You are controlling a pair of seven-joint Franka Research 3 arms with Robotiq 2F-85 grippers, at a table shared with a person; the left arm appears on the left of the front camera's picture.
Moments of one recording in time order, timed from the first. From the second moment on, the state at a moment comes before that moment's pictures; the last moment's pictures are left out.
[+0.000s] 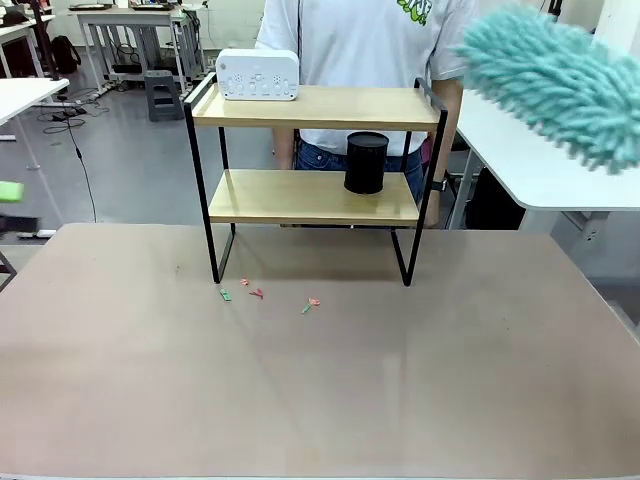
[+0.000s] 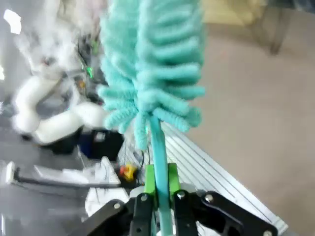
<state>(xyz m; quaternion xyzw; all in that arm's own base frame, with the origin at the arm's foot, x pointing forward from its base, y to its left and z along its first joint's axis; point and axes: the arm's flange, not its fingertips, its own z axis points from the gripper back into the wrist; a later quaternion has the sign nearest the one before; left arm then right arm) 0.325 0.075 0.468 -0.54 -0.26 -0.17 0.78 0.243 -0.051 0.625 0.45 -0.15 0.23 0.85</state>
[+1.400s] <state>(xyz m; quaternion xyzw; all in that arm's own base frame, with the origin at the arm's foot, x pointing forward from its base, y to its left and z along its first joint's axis) 0.333 -0.174 0.505 -0.56 -0.15 -0.37 0.73 0.298 0.148 0.578 0.34 0.22 0.51 0.76</state>
